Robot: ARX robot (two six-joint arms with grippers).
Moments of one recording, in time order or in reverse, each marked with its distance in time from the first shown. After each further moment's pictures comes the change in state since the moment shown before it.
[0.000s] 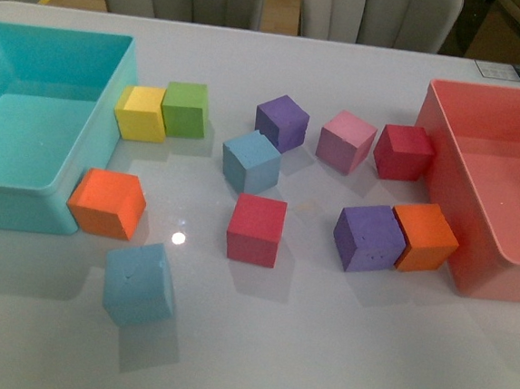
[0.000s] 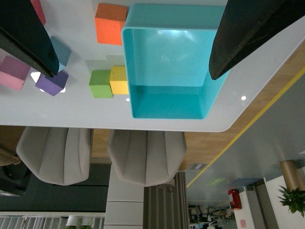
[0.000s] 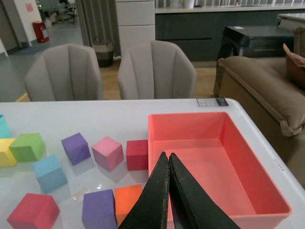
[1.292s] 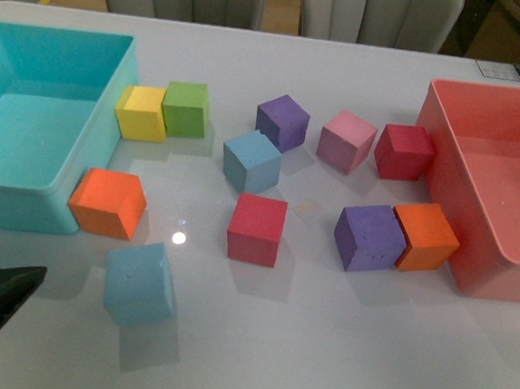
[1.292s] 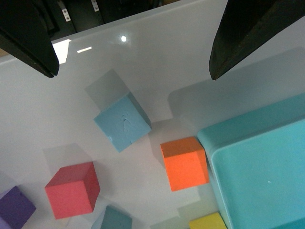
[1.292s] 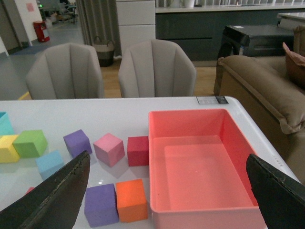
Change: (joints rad) left arm -0.370 1.119 0.288 0.026 -0.050 -0.006; right arm 0.000 -0.196 0.000 -0.201 0.000 0.000
